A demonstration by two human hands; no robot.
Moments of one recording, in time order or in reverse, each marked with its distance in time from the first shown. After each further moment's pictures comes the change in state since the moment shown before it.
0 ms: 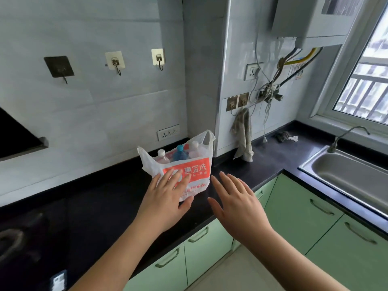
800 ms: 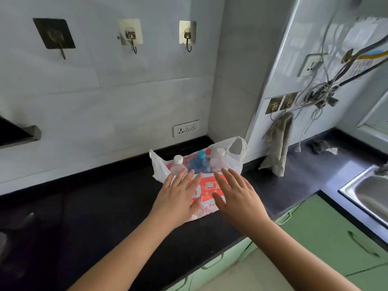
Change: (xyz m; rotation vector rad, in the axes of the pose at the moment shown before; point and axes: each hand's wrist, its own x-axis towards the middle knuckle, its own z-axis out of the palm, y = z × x) left_hand 0.122 -0.091 0.079 -0.009 -0.059 -0.036; right_hand 0.175 -0.007 0.102 0.018 -0.153 -0.110
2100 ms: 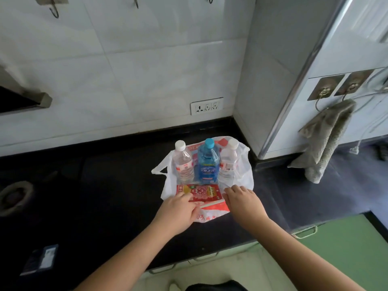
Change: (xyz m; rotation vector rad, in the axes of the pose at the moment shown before) left_hand 0.029 0.041 0.081 -0.148 -0.267 -0.217; right_hand 0.067 0.092 0.114 0.104 -0.297 -0.261
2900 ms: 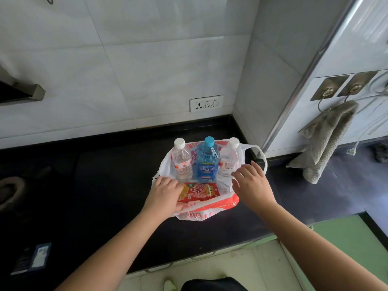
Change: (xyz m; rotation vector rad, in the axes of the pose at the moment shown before) left_hand 0.026 -0.047 0.016 0.216 0.087 -0.041; right_hand 0.031 0.041 -0.005 -0.154 0.327 -0.047
